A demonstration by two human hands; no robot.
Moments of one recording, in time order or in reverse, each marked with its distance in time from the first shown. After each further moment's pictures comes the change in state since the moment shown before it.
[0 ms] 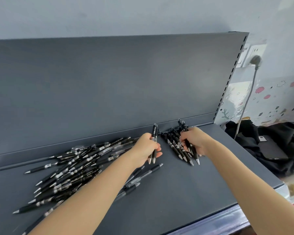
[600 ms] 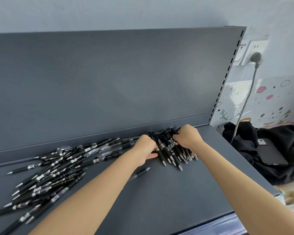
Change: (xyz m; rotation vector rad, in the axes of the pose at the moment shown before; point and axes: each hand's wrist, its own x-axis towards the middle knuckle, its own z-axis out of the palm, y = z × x) left_hand 0.045 -0.007 0.042 0.014 0.105 -0.122; right_hand 0.038 0.005 -0.018 -0.755 0.192 -0.184
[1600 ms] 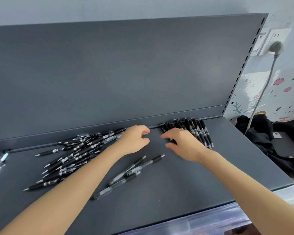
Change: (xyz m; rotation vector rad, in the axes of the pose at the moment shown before) left_hand -0.043 -0.007 -0.091 0.918 0.081 0.464; right_hand -0.070 -0.025 0.029 -0.087 -0.123 -0.658
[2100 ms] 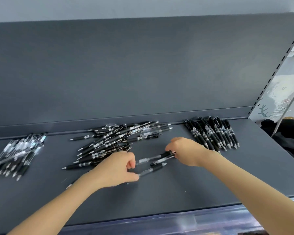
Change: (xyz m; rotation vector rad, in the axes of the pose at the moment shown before) left_hand -0.139 -0.078 -0.034 0.177 -0.155 -0.069; right_hand 0.017 -0.054 0.046 -0.329 -0.344 -0.113
